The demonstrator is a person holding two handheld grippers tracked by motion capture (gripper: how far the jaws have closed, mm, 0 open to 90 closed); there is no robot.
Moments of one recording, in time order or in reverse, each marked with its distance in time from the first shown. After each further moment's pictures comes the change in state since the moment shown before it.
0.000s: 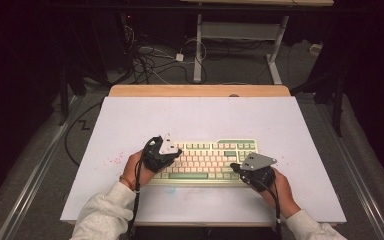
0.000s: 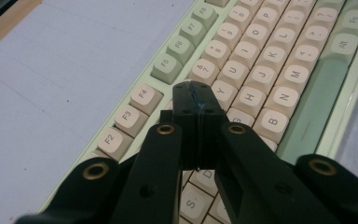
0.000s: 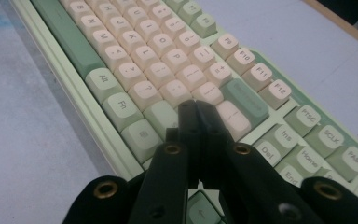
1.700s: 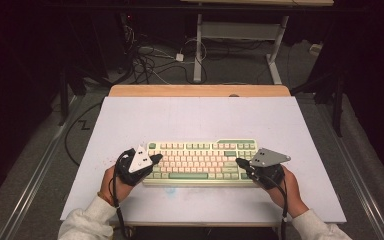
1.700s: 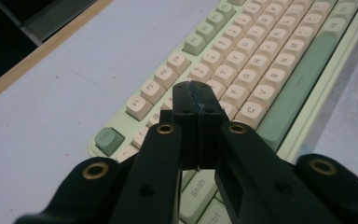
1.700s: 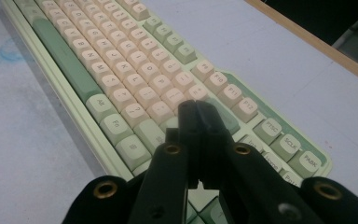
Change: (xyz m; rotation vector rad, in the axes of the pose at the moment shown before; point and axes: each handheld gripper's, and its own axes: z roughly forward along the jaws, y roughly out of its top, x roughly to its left) left arm -0.006 -0.053 -0.048 -0.111 0.122 -0.025; right arm -0.010 0.007 -0.022 -0.064 -0.006 0.034
